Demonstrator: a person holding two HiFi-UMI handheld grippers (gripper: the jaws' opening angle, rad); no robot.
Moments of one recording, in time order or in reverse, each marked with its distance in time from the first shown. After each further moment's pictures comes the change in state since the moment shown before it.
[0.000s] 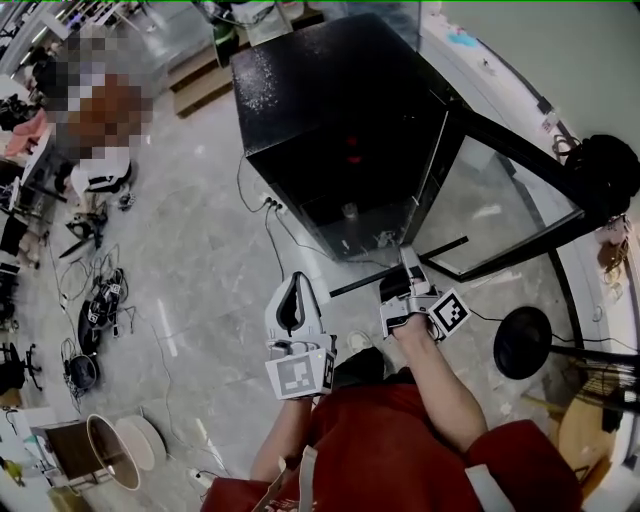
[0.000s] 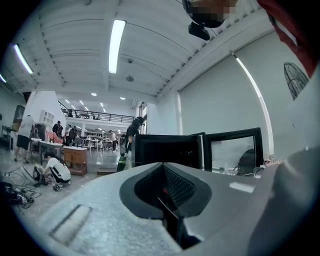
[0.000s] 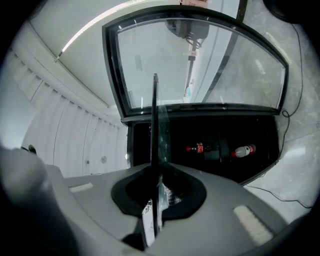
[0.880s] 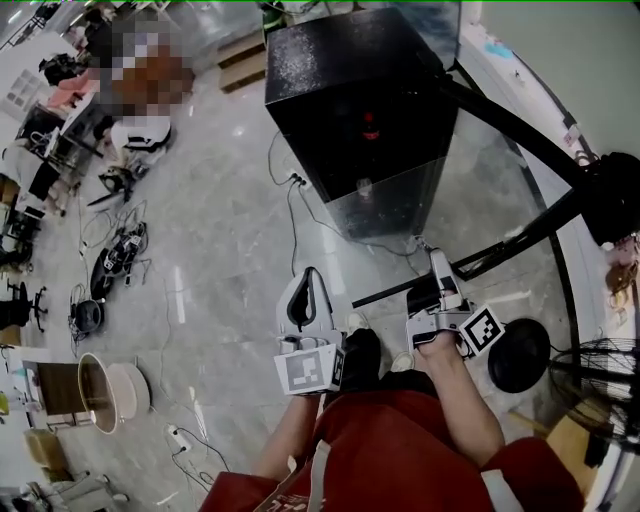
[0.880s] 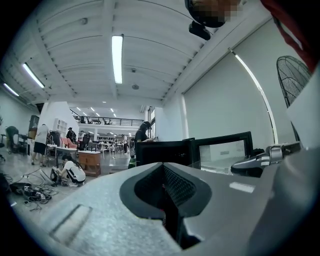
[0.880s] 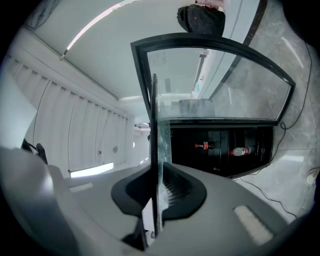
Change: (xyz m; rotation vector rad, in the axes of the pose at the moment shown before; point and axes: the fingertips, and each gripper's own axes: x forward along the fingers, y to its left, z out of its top) left arm -0.123 -0.080 0.018 0.018 -0.023 0.141; right arm -0.134 0.083 0.041 -0.050 0.147 0.063
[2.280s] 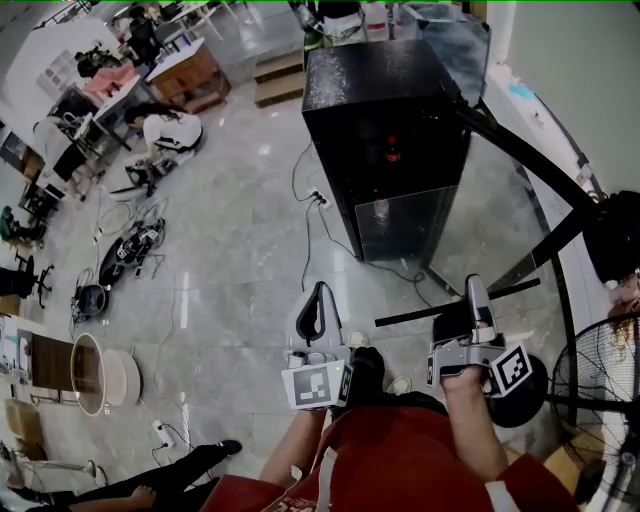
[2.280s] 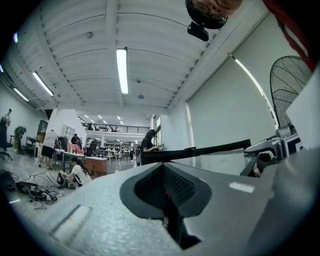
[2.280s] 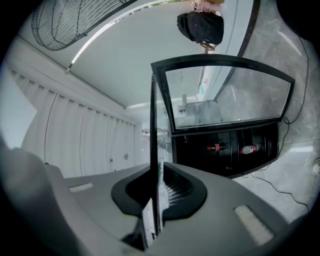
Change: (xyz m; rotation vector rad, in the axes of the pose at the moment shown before) left arm -0.055 -0.015 0.025 -0.004 -0.088 0.082; right arm -0.059 0.074 0.032 0.057 -0.042 0.095
